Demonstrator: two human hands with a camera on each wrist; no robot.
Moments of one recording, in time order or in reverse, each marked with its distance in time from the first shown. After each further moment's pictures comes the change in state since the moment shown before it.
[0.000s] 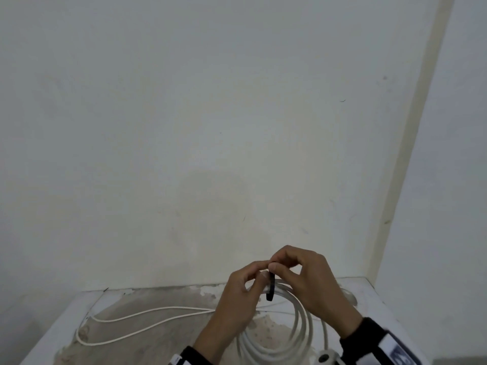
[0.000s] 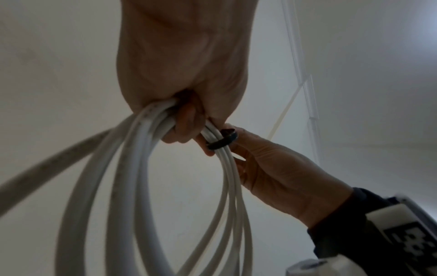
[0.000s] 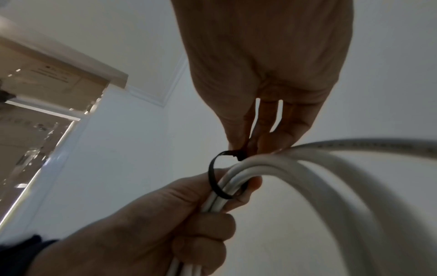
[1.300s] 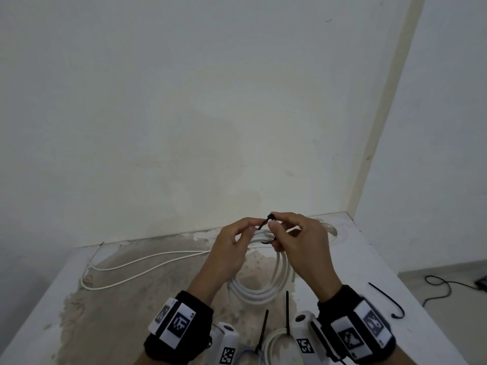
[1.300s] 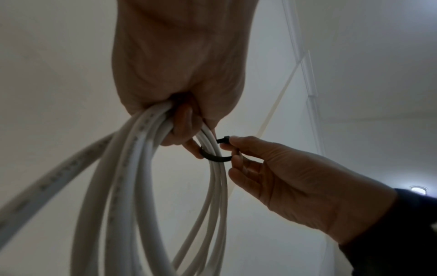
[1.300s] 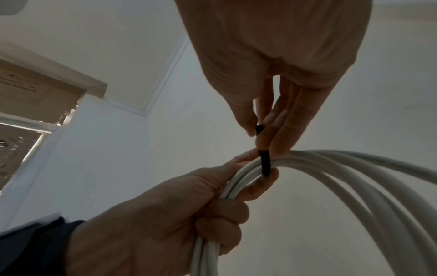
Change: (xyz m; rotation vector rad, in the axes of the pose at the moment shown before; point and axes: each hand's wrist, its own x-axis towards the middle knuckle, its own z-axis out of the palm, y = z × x) left_hand -0.023 -0.016 0.016 0.043 -0.067 -0.077; right_hand -0.062 0.022 0.024 0.317 0.311 0.309
